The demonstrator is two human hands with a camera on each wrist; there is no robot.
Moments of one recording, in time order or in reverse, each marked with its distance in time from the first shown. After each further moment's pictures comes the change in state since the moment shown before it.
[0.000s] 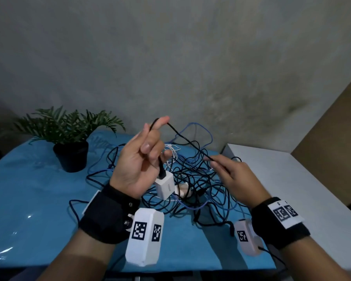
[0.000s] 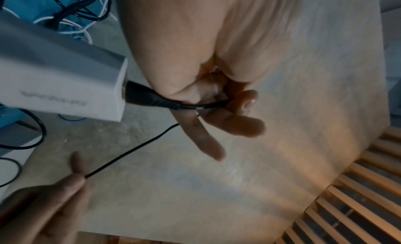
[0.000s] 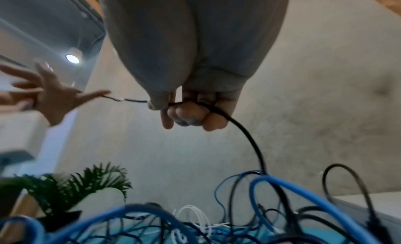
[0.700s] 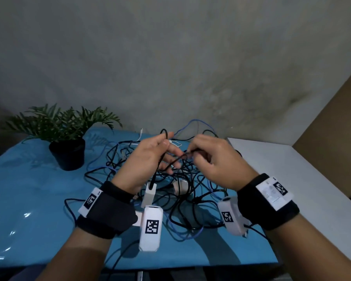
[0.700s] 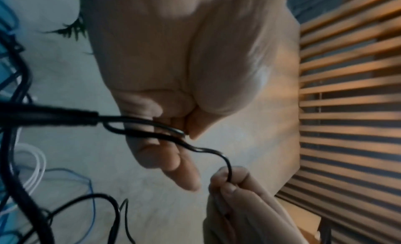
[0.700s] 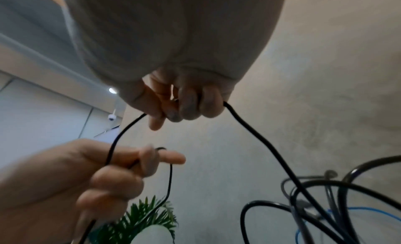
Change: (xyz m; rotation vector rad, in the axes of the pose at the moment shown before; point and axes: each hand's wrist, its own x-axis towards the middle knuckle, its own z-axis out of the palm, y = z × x) left_hand 0.010 -0.017 -0.016 0.913 0.076 -0.125; right_hand 0.029 -0.054 -0.003 -0.020 -0.018 -0.290
